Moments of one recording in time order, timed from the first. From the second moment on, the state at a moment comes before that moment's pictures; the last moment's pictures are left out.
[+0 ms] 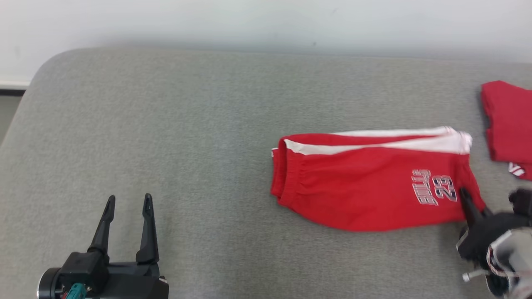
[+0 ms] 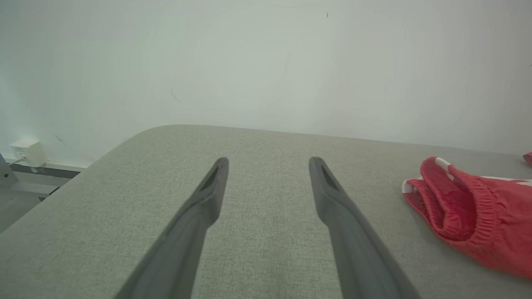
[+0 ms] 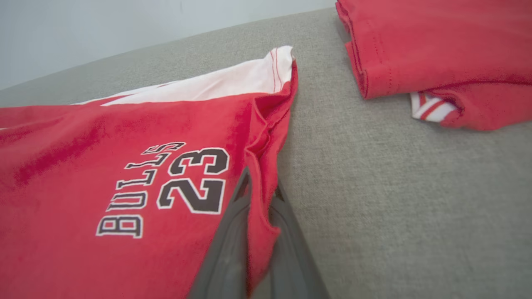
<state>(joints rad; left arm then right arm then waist) -0.11 0.05 0.02 0.13 -0.16 -0.11 -0.26 -0.54 -0.53 0.61 0.87 0.99 0.13 -0.24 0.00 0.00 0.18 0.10</state>
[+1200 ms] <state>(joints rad) -0.09 0.05 -0.01 0.14 -0.17 -0.11 -0.26 -0.41 -0.30 0.52 0.43 0.71 0.13 -0.15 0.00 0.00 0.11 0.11</state>
